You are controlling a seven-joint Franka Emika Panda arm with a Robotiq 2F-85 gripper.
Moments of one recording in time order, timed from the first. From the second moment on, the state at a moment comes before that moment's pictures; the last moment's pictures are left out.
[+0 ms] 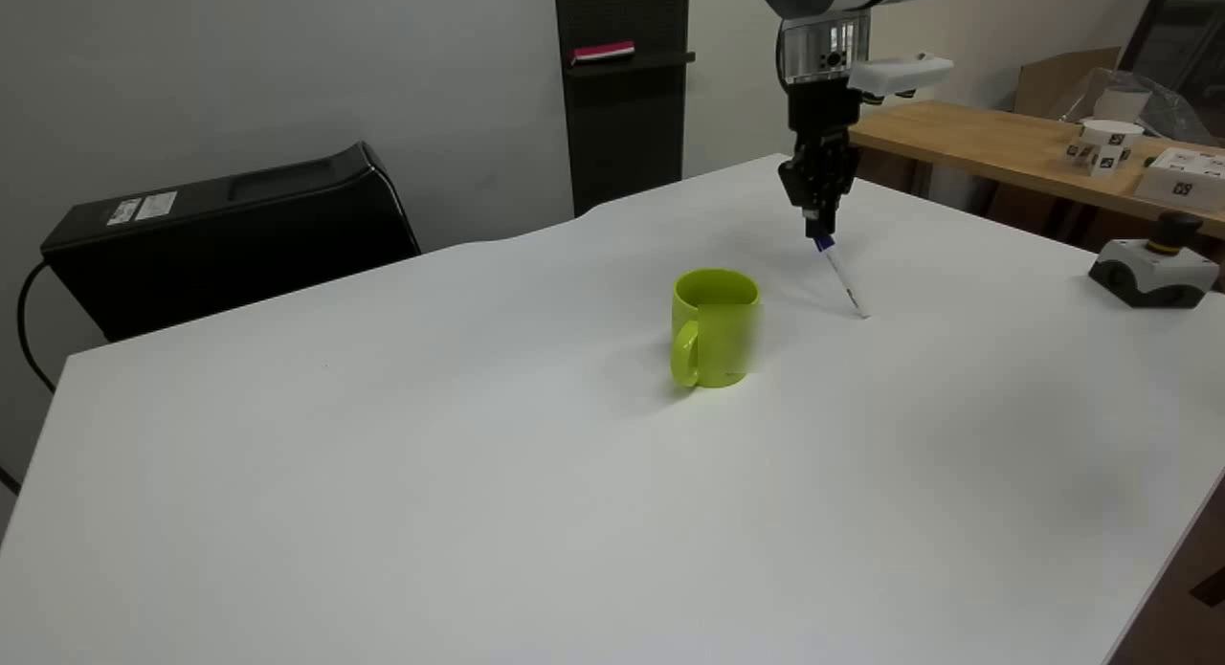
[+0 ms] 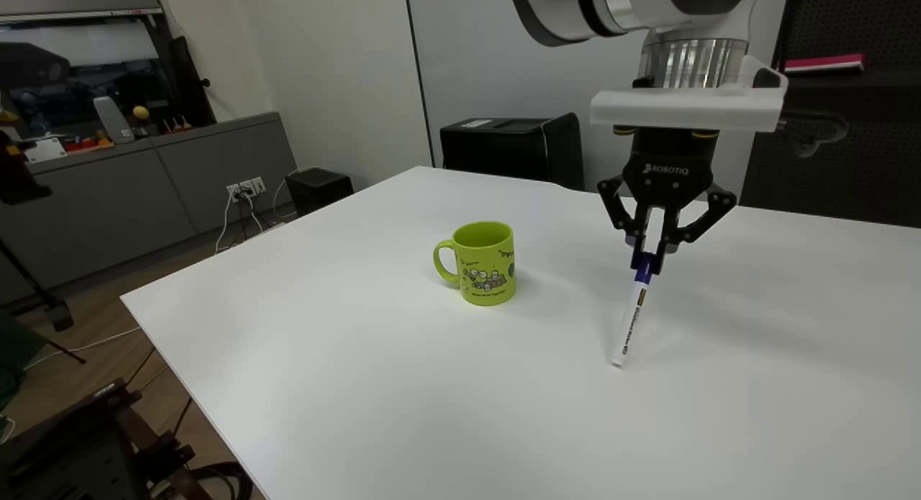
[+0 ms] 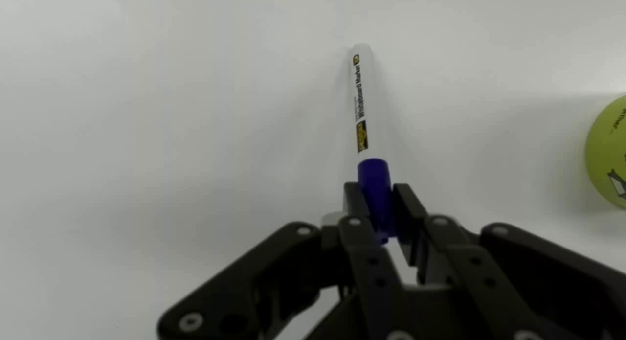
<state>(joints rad) -0.19 0.78 -0.05 -1.52 0.01 2.09 -0.32</state>
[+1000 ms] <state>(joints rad) -0.17 0.70 -0.05 -1.48 0.00 2.00 -0.30</state>
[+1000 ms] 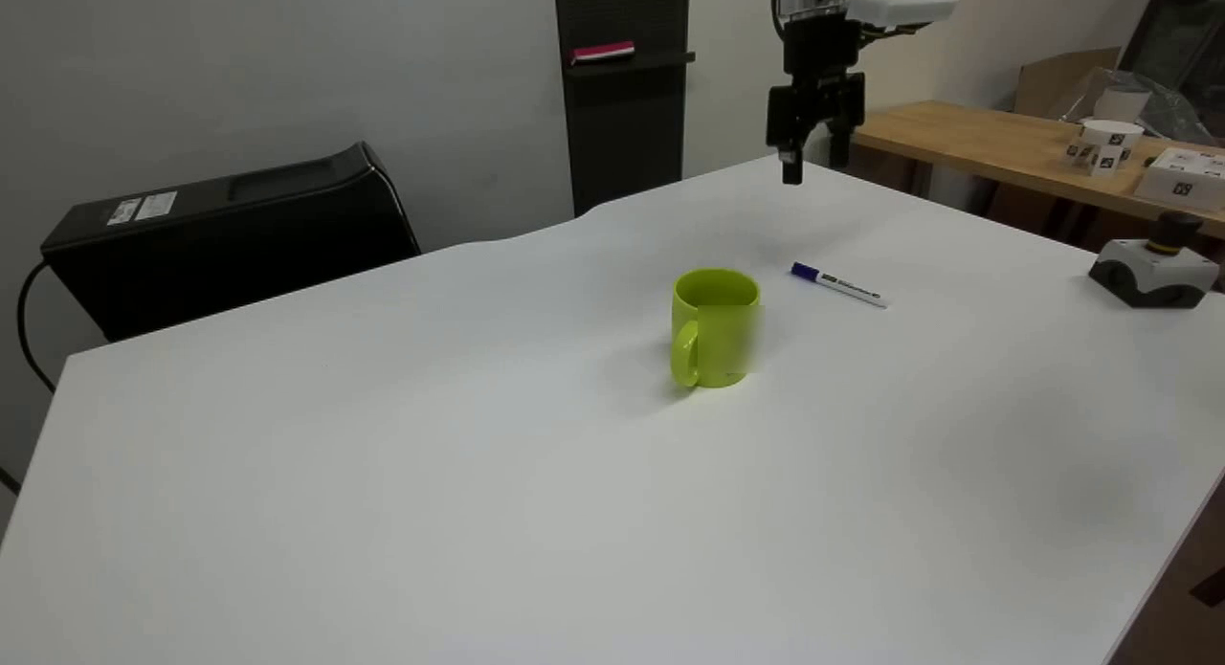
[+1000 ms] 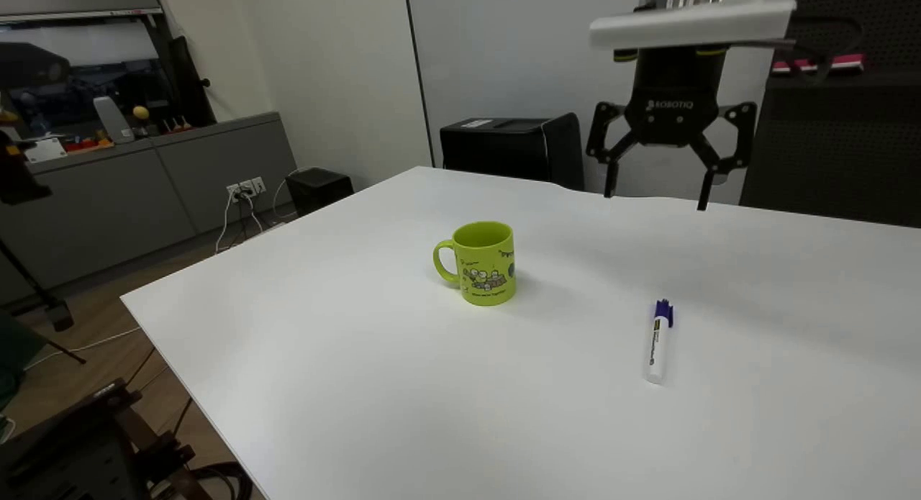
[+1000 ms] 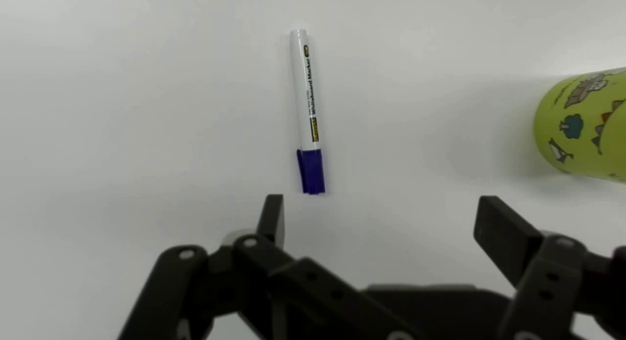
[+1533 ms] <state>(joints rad) -0.12 0.58 -0.05 -1.47 0.00 1.92 -0.23</state>
